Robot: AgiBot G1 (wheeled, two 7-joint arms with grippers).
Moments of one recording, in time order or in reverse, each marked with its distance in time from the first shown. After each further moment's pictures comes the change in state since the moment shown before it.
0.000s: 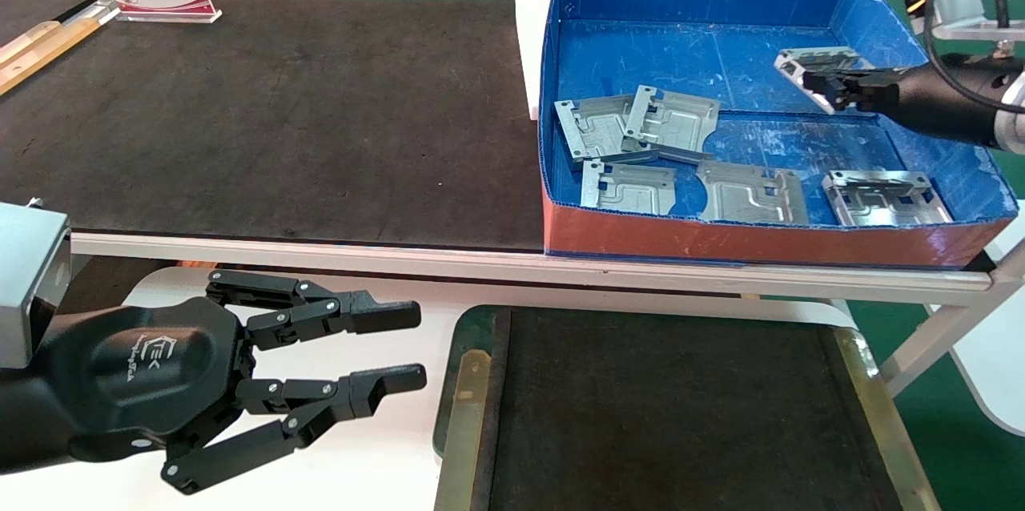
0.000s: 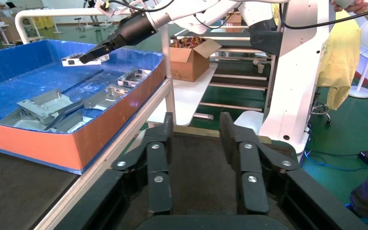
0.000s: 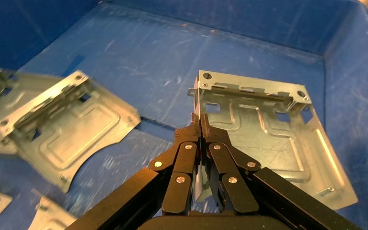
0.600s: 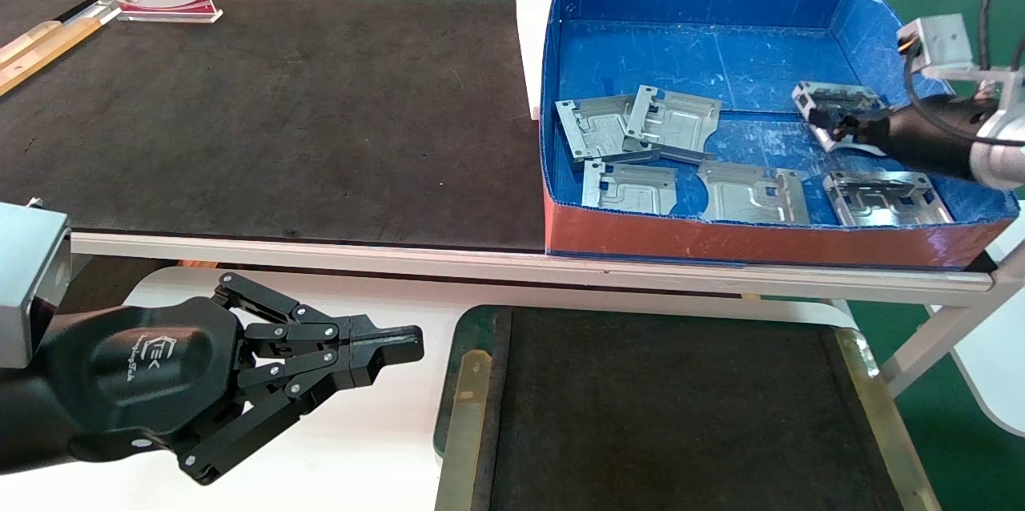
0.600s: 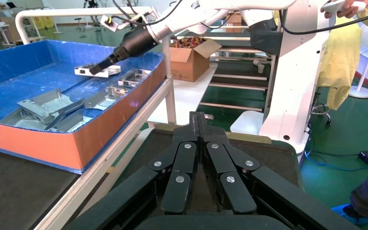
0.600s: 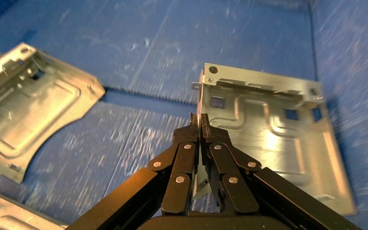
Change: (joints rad) left arm 0.000 0.000 0.000 0.000 0.000 0.000 0.000; right arm -0.035 -0.033 -0.018 -0.042 -0.027 0.101 0.119
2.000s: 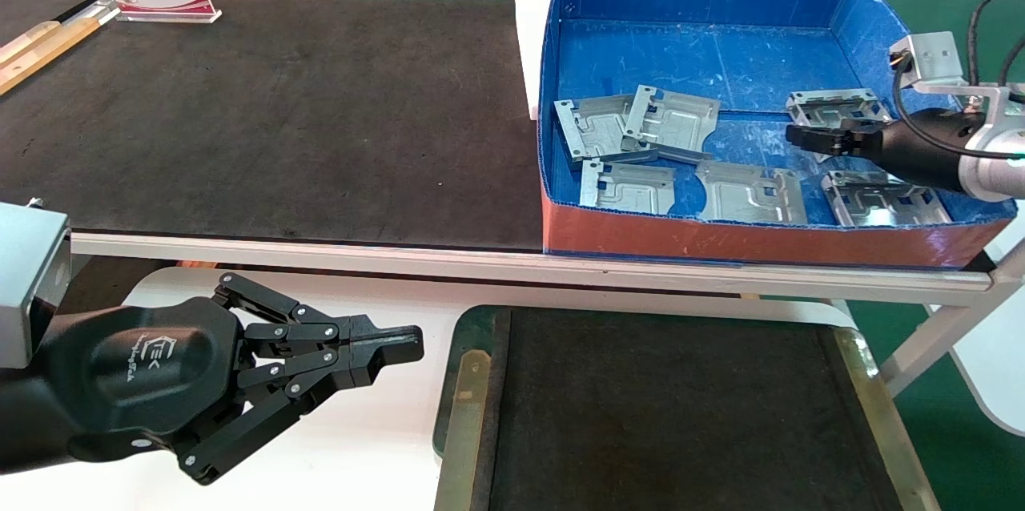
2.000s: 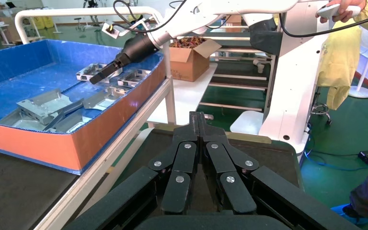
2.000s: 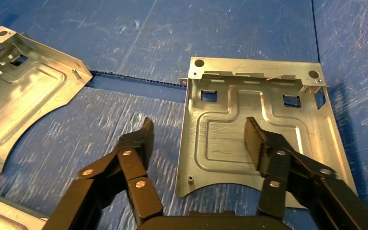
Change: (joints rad) left arm 0.000 0.000 0.000 0.000 0.000 0.000 0.000; right arm -0.022 -0.017 -0.004 -0.018 -0.005 0.037 0.018
